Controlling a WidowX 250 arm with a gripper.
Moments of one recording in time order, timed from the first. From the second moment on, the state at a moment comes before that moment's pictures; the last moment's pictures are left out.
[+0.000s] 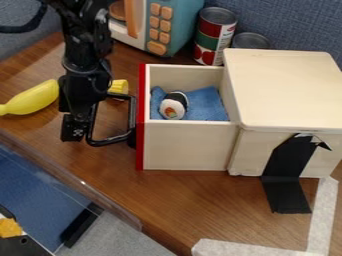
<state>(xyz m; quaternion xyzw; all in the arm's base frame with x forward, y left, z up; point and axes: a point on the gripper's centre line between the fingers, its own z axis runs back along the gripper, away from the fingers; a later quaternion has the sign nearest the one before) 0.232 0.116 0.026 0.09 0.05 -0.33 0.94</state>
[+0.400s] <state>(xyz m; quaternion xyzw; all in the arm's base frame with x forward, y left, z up) 0.243 0.096 0.040 0.03 0.04 -0.31 0.95</state>
